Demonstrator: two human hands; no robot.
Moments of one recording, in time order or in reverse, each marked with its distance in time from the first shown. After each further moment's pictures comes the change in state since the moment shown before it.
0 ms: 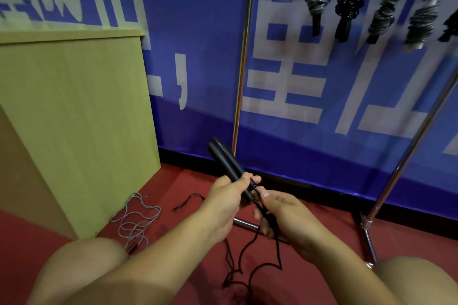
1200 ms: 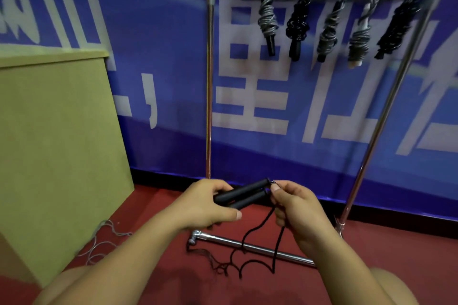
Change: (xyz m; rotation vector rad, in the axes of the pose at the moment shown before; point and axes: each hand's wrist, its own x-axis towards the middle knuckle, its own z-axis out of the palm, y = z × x) left_hand 0.016 0.041 0.005 0.911 -0.324 0.231; right_hand -0.013 -0.029 -0.065 0.251 0.389 -0.118
